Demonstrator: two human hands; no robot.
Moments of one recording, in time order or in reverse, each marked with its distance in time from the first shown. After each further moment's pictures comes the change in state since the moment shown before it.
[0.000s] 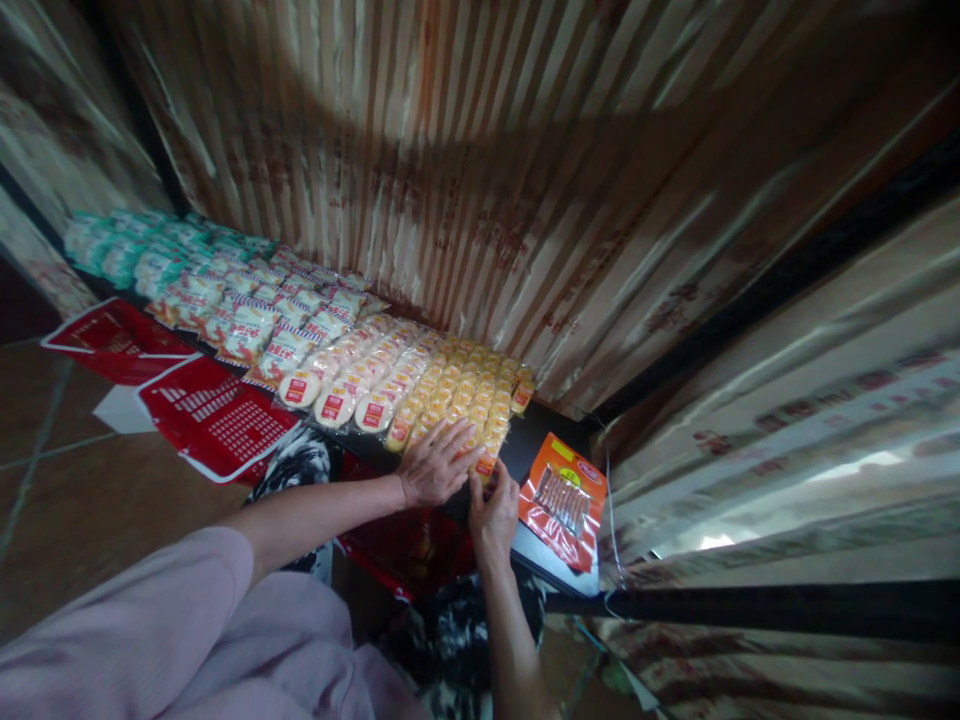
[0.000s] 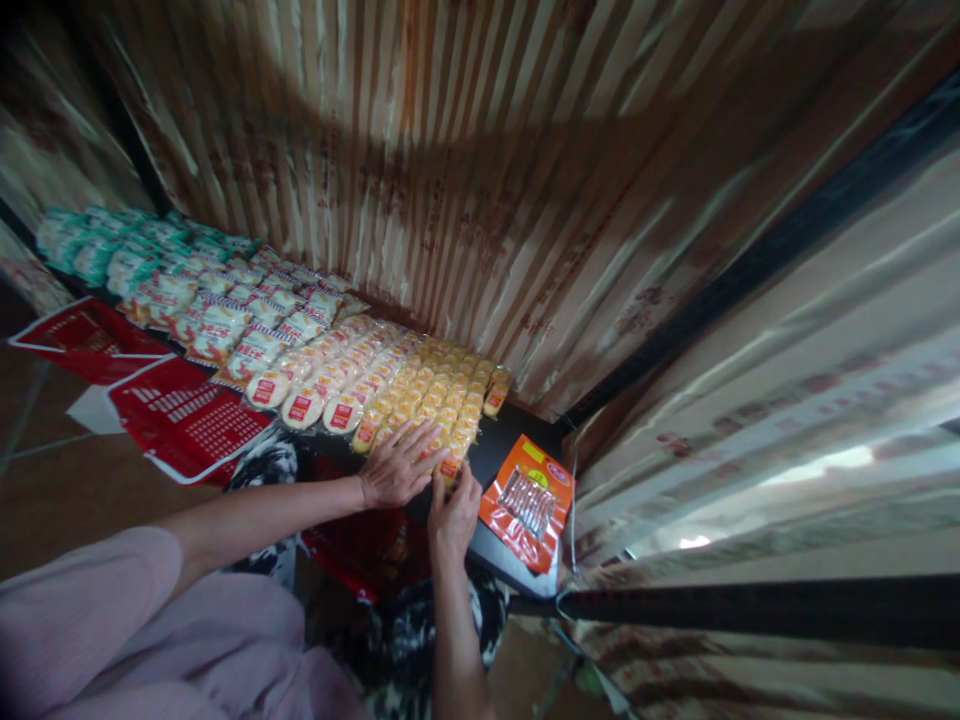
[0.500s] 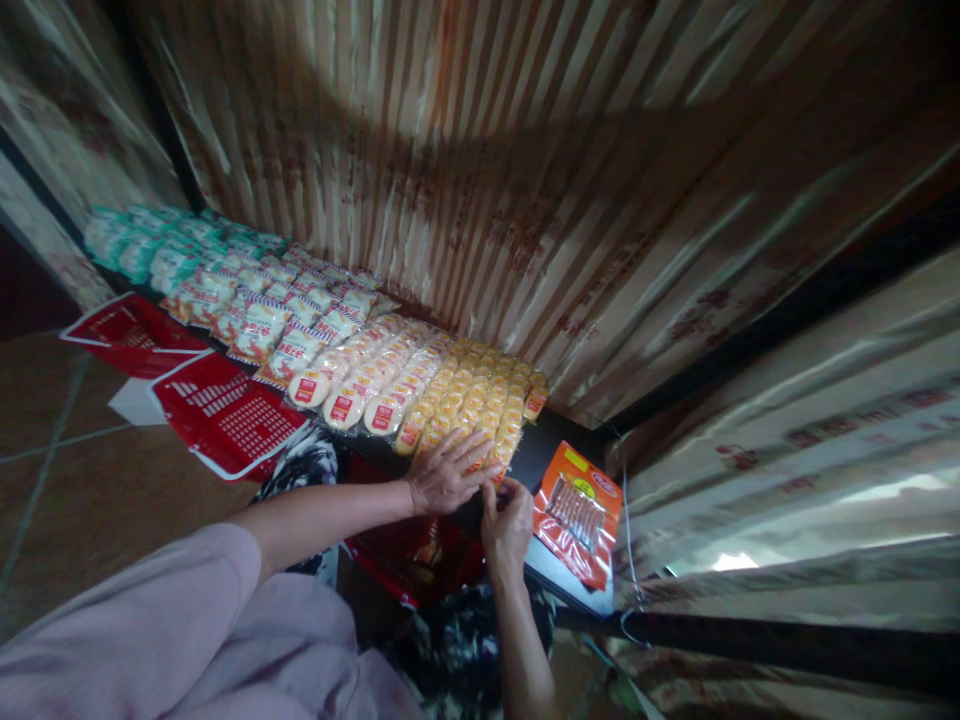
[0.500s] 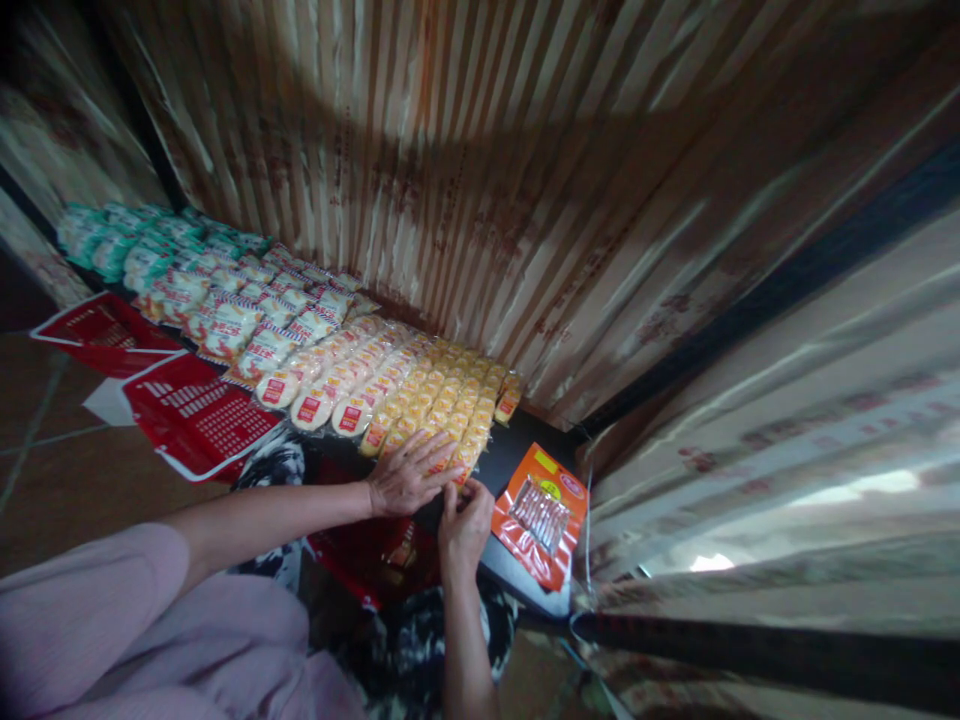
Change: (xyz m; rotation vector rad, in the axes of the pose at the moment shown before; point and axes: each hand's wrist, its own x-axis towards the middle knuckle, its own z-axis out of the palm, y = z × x) left_hand -0.002 0.000 0.007 0.019 0.018 0.064; right_hand 0.002 0.001 -0.003 0.054 0.045 -0.045
